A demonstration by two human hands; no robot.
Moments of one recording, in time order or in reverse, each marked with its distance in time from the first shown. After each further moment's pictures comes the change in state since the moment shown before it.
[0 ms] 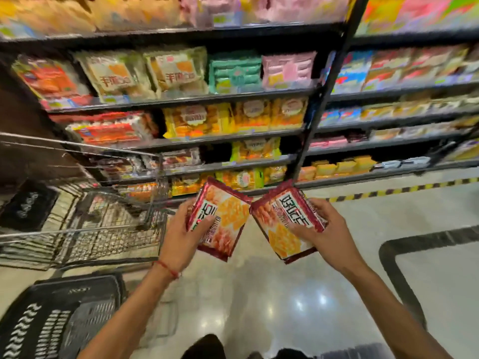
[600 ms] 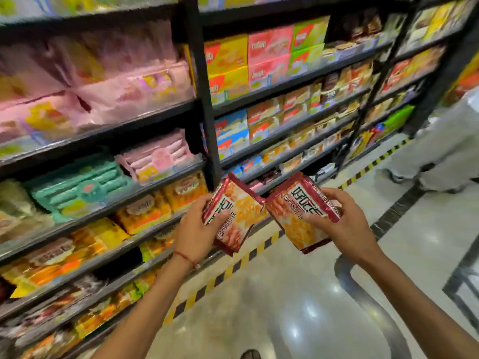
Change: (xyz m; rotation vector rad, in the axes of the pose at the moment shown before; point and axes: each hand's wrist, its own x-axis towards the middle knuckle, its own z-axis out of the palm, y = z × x) left_hand 0.335 0.189 0.321 0.183 -0.345 0.389; right_hand 0.244 -0.007 -0.288 -0.095 0.538 -0.061
